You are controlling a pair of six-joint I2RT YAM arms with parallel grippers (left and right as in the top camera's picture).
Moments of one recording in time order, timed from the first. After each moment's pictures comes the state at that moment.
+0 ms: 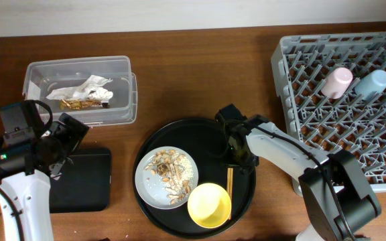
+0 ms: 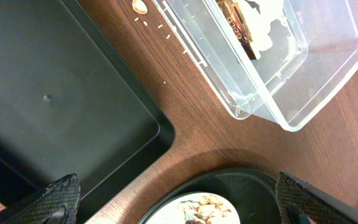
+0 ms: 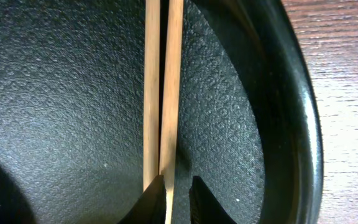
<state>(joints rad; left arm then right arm) 0.31 1.22 1.16 -1.05 0.10 -0.70 0.49 1.77 1.04 -0.82 -0.06 0.58</state>
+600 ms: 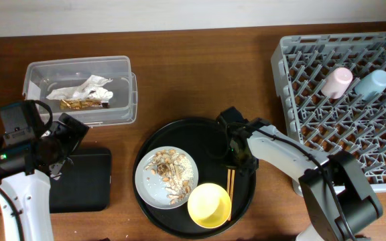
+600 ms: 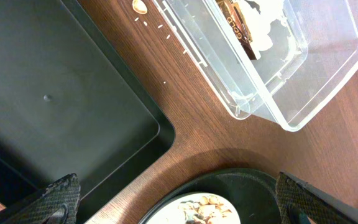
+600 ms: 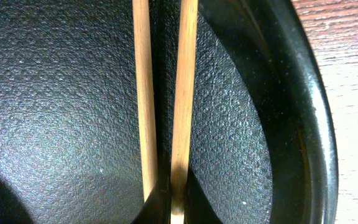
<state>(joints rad) 0.31 1.22 1.16 -1.05 0.10 -0.70 0.49 1.76 1.00 -0.78 -0.07 0.63</state>
